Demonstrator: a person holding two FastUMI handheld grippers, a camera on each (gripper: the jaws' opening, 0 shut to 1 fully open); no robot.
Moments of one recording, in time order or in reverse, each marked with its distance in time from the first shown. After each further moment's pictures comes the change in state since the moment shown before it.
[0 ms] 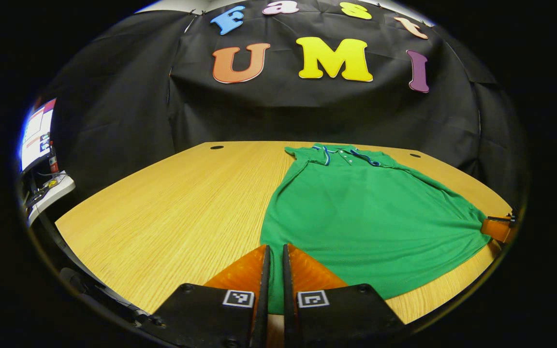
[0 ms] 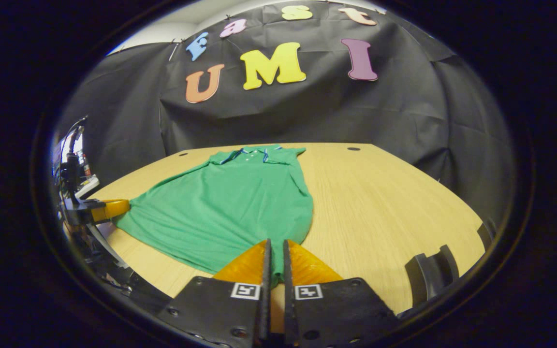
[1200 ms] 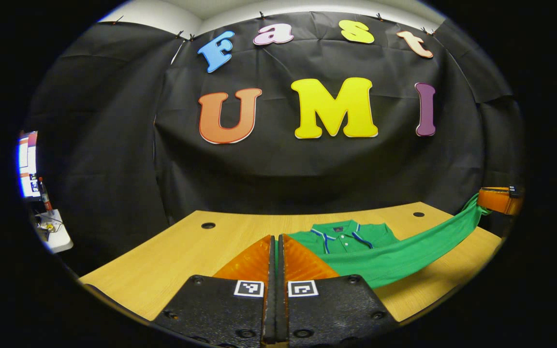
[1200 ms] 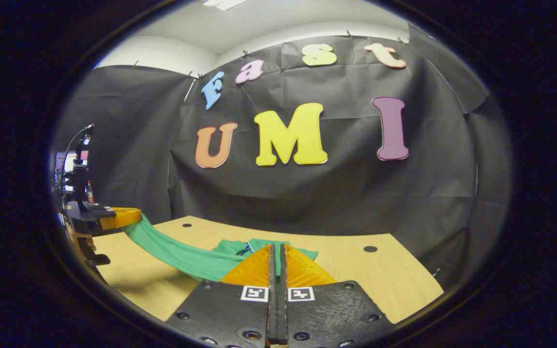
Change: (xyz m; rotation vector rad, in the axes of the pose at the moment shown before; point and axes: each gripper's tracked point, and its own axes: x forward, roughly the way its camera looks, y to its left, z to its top) left arm 0.068 -0.002 0.255 0.055 -0.343 -0.013; right arm 0.061 0.032 0.290 -0.112 -0.391 0.079
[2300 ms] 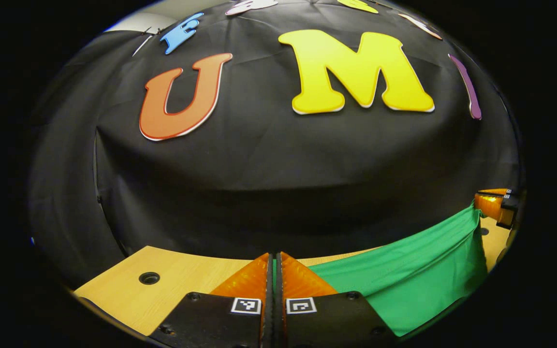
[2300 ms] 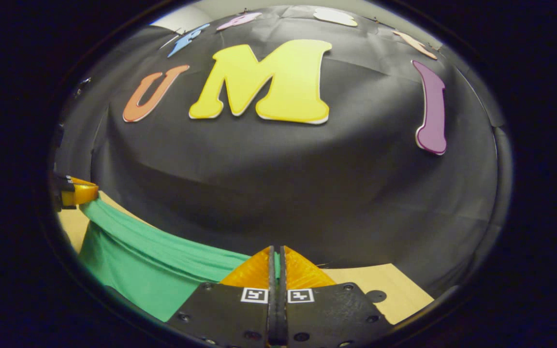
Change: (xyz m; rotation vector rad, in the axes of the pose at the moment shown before) left arm 0.327 -0.021 -0.074 0.087 0.121 -0.018; right arm 0.353 -0.097 -0.068 -0.148 0.066 -0.268
